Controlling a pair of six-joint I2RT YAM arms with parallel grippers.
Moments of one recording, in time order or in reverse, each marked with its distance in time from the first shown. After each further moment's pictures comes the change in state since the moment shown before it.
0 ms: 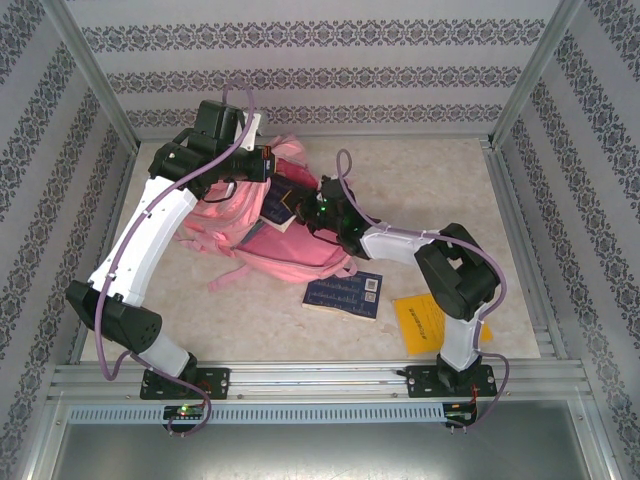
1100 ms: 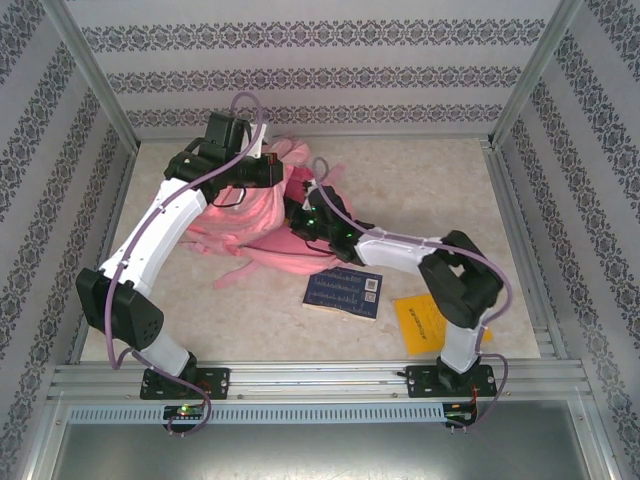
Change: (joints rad) left arm 0.024 0.021 -0.177 0.182 0.109 -0.064; right arm 0.067 -0.082 -0.025 -0.123 0.038 -0.379
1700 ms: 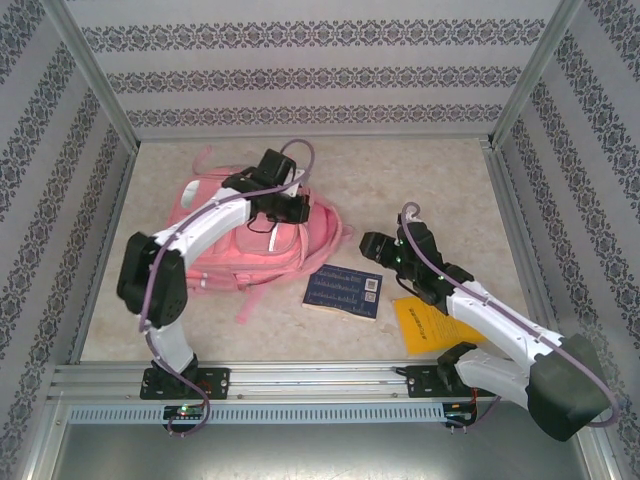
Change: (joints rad) left arm -0.133 0.241 -0.164 0.111 -0.068 0.021; right arm -0.242 -0.744 -0.549 -0.468 0.216 -0.306
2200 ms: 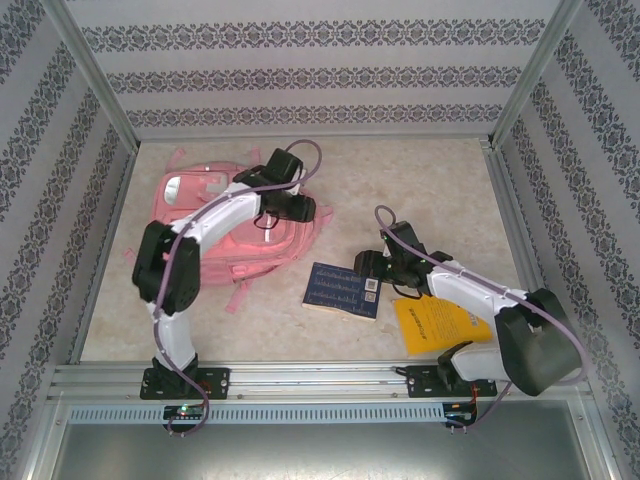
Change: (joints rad) left arm 0.001 0.009 0.019 -0.006 -0.125 0.008; right arm -0.037 0.275 0.074 -0.133 -0.159 -0.117
